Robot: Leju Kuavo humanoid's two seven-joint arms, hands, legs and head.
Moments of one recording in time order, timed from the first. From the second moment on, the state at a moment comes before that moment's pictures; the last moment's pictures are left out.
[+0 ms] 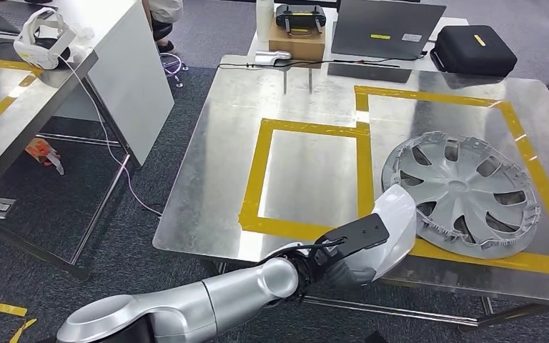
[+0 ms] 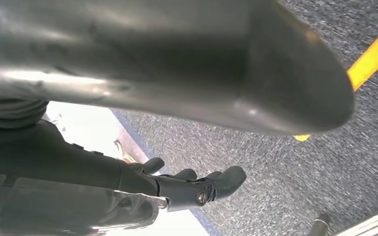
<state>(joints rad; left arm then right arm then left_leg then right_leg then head) -0.88 -0.36 -1.44 -0.37 0.47 0.14 -0.02 -0.08 0.13 -0.63 -0.18 1.39 -0.10 -0.01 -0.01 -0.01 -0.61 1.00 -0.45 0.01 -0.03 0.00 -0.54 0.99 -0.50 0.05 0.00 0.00</state>
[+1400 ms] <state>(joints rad) -0.89 -0.36 -1.28 -0.21 0.59 0.39 -0.21 -0.06 0.13 -0.60 -0.18 1.44 -0.07 -0.06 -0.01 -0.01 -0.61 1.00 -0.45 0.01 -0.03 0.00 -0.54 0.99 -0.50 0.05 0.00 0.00</state>
